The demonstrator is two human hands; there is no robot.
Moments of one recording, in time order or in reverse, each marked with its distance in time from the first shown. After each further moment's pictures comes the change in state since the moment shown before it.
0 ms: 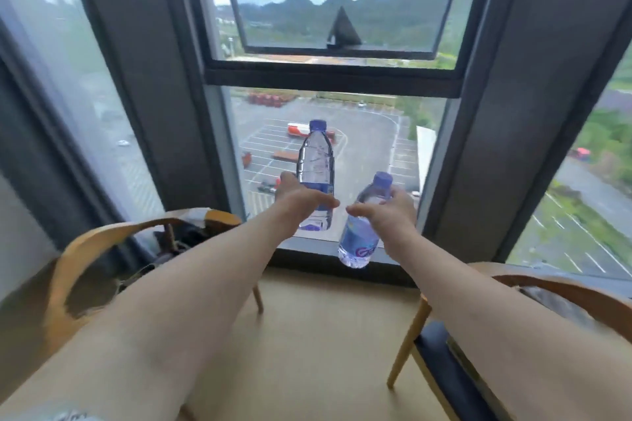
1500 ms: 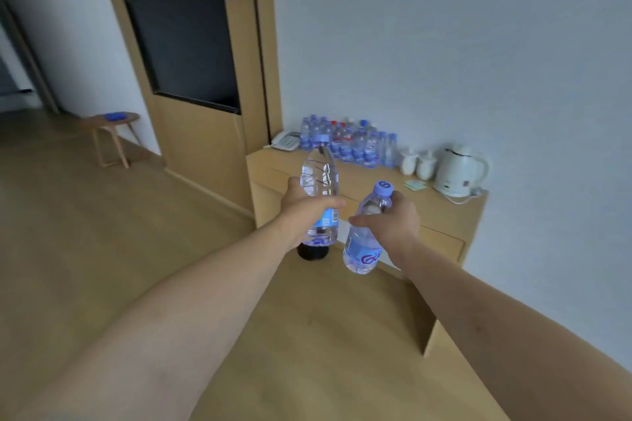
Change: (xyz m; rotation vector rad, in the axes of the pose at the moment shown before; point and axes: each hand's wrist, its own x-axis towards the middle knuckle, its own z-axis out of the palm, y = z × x) left_hand -0.786 -0.263 -0.939 -0.163 1.996 -0.335; right_hand -1.073 -0.265 0.709 0.138 -1.984 -0.661
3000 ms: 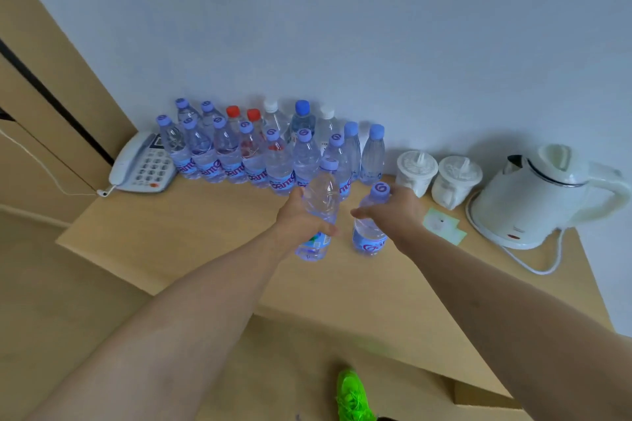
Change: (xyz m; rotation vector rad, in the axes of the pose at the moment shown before) left_hand 0.745 -0.131 0.281 0.381 -0.520 -0.235; right_hand 0.705 0.217 0.132 -0.125 0.191 0.490
